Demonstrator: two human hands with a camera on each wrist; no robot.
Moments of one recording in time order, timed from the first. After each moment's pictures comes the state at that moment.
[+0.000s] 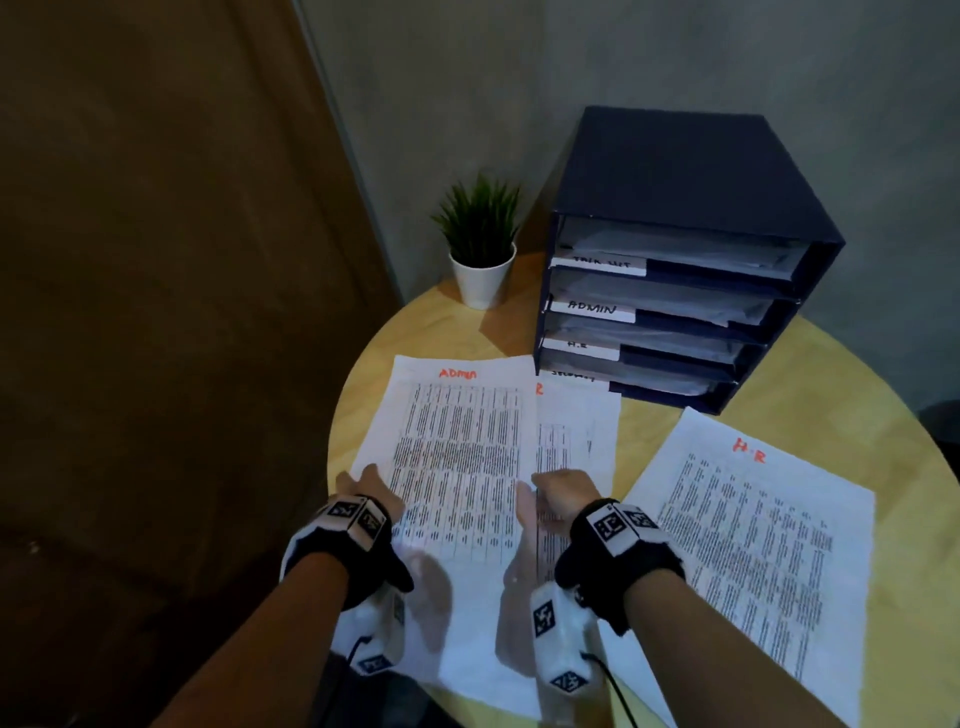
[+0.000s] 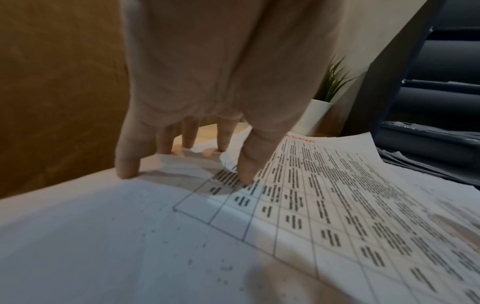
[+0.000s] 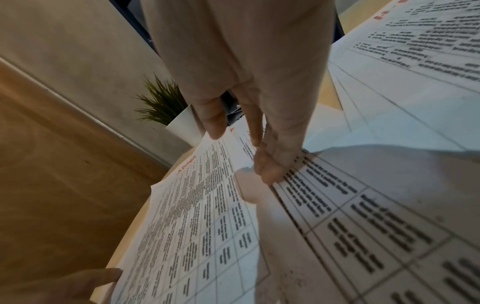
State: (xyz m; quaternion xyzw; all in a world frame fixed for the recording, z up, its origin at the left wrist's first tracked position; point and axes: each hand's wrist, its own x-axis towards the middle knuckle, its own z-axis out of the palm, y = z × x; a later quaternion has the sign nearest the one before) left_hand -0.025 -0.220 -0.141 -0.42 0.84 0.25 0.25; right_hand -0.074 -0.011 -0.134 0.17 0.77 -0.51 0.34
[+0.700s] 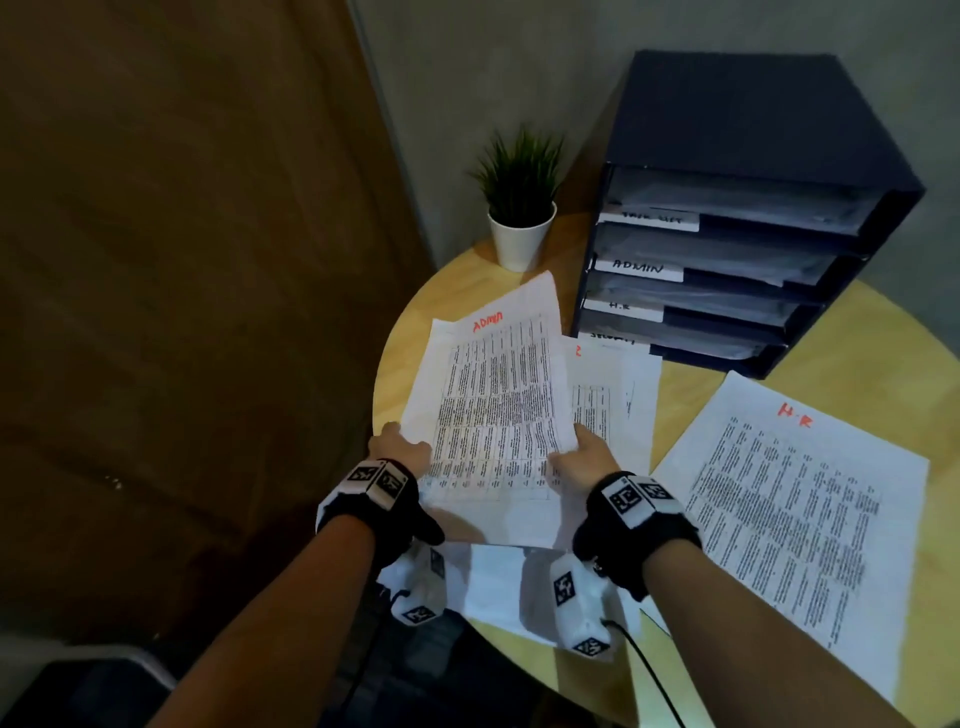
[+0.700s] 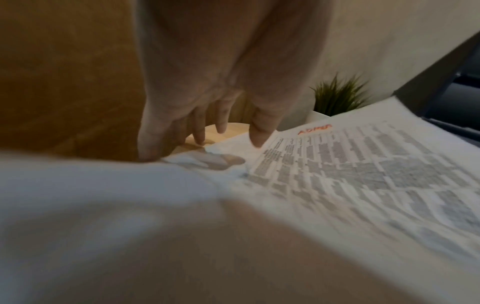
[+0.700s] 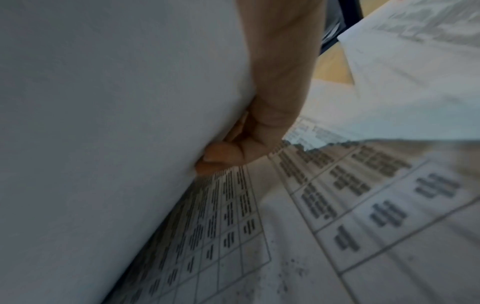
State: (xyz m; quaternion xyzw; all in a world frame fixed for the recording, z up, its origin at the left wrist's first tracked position) left_hand -0.003 -0.234 -0.133 -0.41 0.82 0.38 0.14; right_hand -0.045 -0.027 -0.124 0.07 0.82 -0.47 0.31
